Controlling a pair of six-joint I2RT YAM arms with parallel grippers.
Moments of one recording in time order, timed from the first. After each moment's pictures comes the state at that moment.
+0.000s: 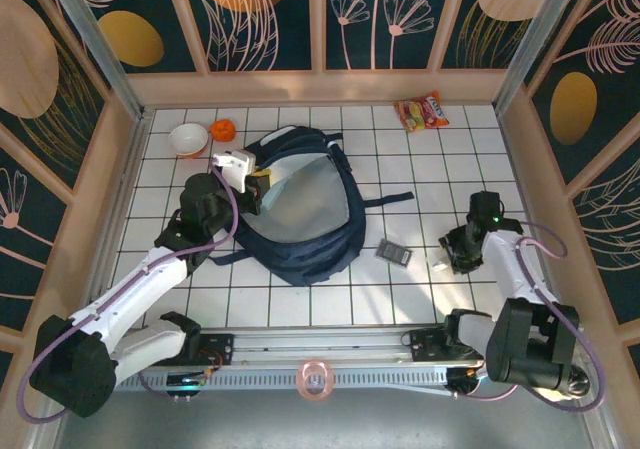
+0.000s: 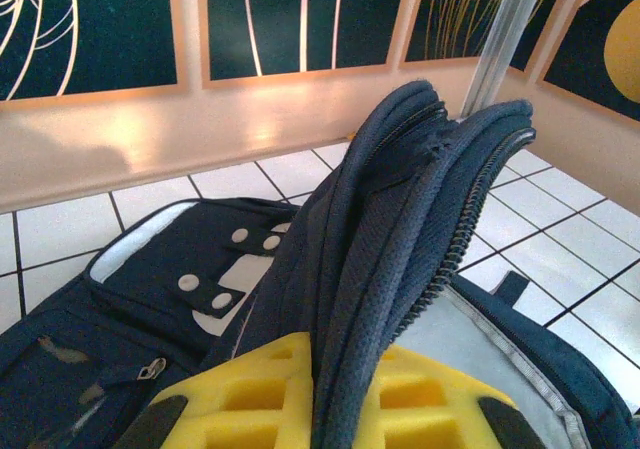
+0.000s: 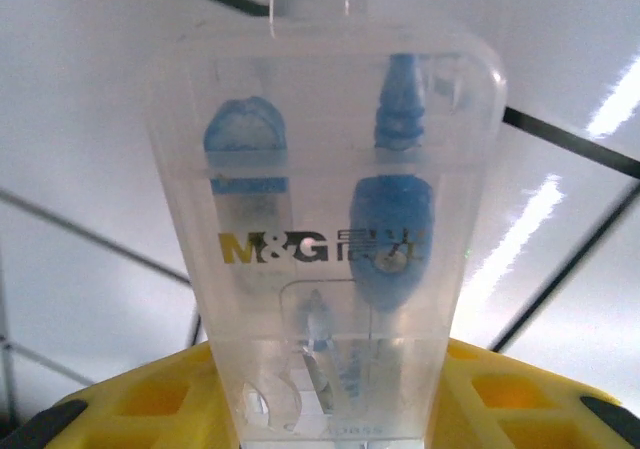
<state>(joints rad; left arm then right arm) -0.46 1.05 0.65 0.20 0.15 -0.14 -0.10 1.12 0.65 -0.84 -0.14 1.04</state>
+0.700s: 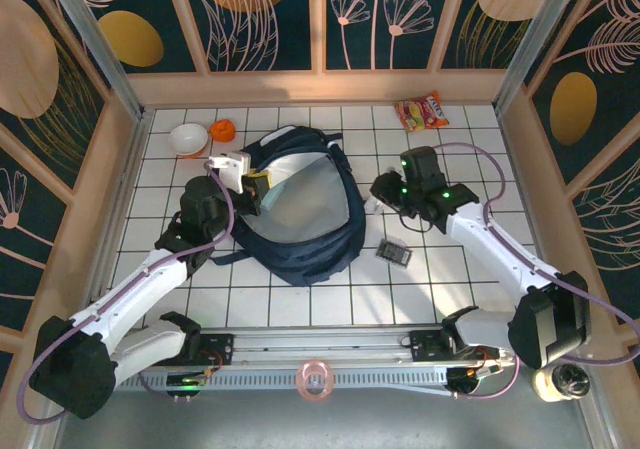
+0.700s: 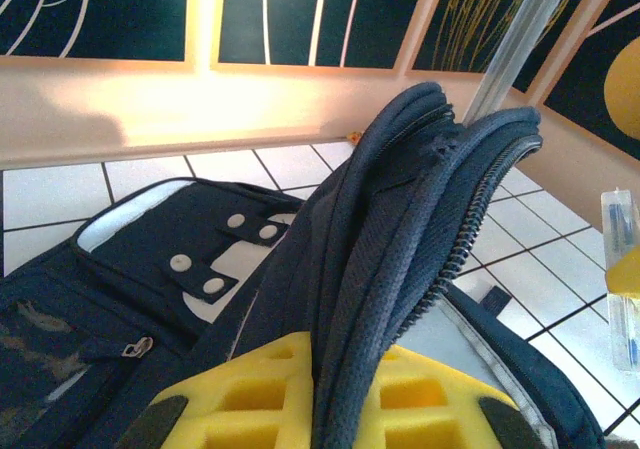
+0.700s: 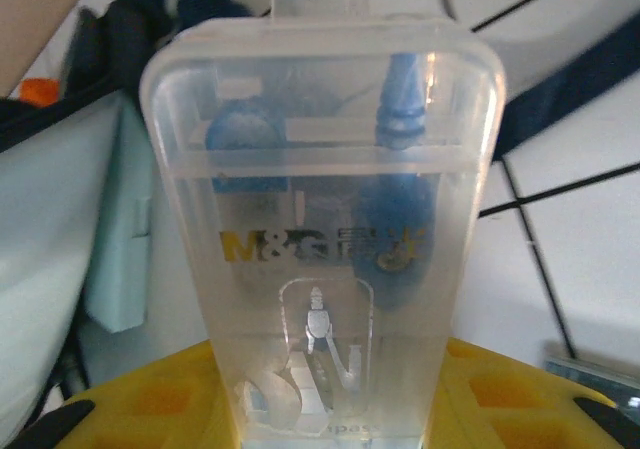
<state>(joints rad) -0.46 1.04 0.63 0.21 0.13 -0.26 0.47 1.26 0.98 -0.52 -0.11 0.88</state>
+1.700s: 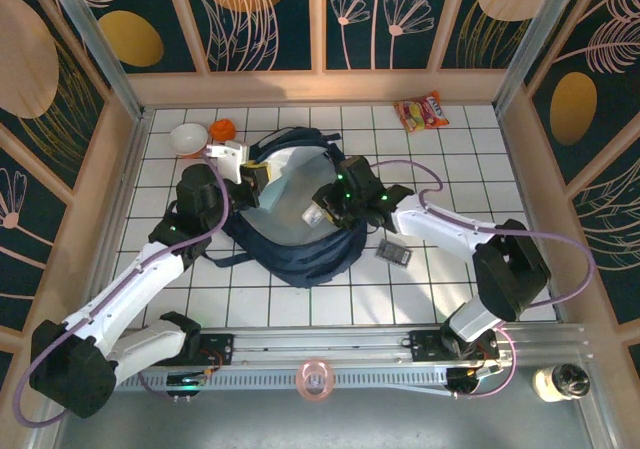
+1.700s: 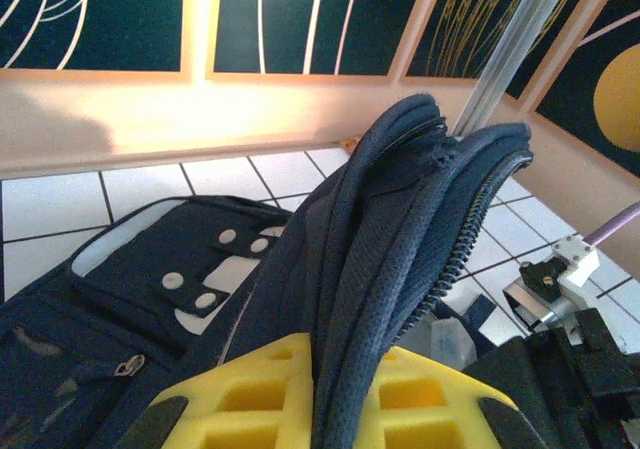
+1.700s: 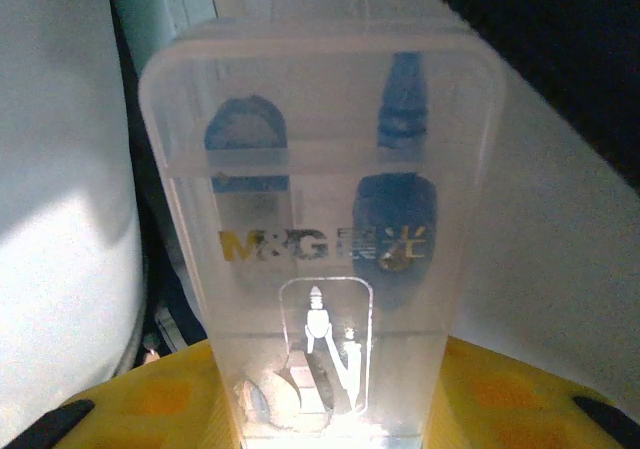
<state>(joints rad) -0.46 1.05 0.77 0.06 0.15 -0.26 0.75 1.57 1.06 -0.27 -0.17 1.40</state>
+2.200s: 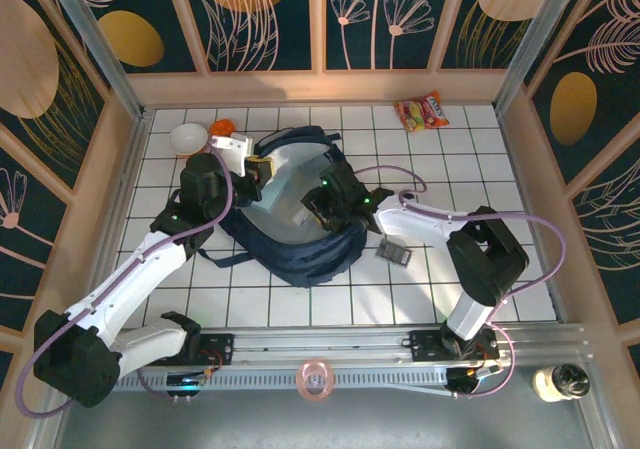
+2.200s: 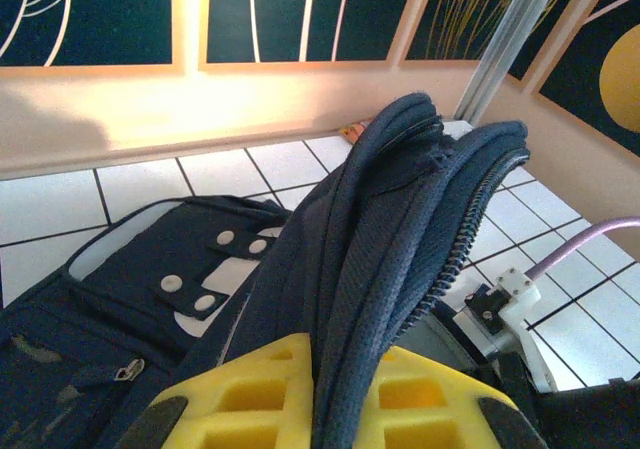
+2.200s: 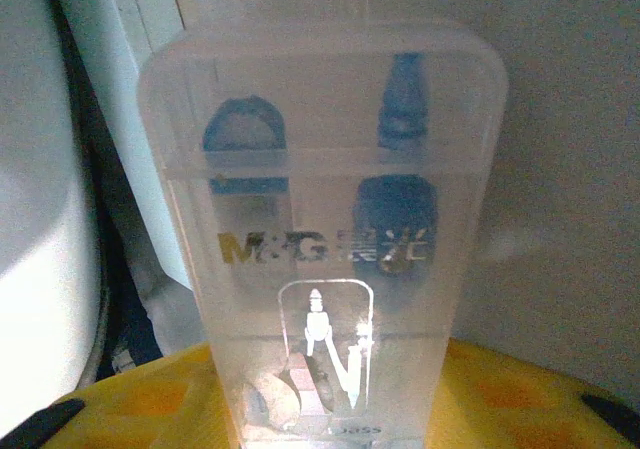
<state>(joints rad) -0.46 1.10 0.85 -0.01 0.16 -0.24 0.80 1.69 1.08 -0.19 -0.13 1.44</state>
